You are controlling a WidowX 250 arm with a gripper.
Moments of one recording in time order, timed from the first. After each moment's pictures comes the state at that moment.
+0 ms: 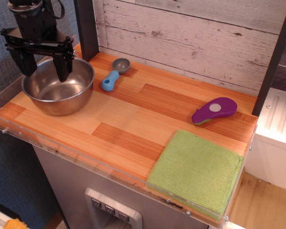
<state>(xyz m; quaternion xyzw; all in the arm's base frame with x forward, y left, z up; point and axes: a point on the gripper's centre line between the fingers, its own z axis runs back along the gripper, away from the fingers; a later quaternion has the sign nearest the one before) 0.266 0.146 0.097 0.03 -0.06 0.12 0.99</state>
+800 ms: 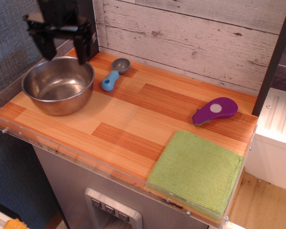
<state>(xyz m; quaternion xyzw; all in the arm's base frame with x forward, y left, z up) 0.315 0.136 0.107 0.01 -0.07 0.12 0.99</state>
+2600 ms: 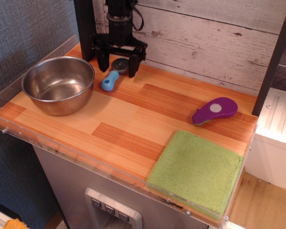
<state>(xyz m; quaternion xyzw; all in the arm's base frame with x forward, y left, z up) 0.402 0.110 0.020 0.04 -0.02 0.11 0.99</state>
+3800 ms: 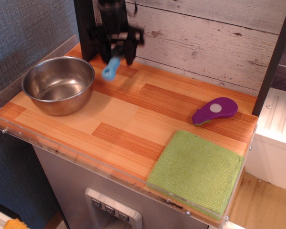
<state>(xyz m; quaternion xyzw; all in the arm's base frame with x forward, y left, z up) 0.395 0.097 0.072 -0.04 -0.08 0.13 0.99</state>
